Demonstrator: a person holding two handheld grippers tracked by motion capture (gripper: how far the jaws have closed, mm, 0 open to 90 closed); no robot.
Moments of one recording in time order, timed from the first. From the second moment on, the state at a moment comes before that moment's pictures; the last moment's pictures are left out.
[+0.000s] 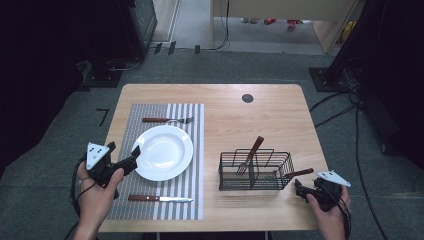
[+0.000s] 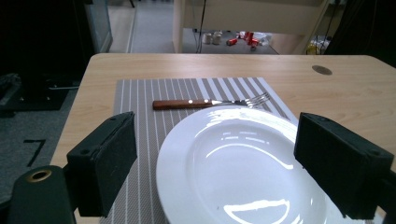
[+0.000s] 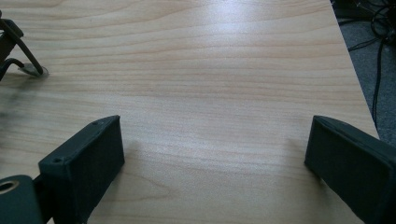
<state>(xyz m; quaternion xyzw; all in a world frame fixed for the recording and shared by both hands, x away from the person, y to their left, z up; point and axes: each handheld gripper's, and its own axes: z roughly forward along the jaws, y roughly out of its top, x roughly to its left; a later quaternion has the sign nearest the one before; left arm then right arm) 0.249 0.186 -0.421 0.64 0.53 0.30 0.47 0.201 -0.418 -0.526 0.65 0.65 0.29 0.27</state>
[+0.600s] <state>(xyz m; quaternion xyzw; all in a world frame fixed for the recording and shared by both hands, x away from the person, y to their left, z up) 0.221 0.217 -0.479 0.66 0.57 0.29 0.40 0.201 -0.418 -0.526 0.65 0.65 0.29 0.27</state>
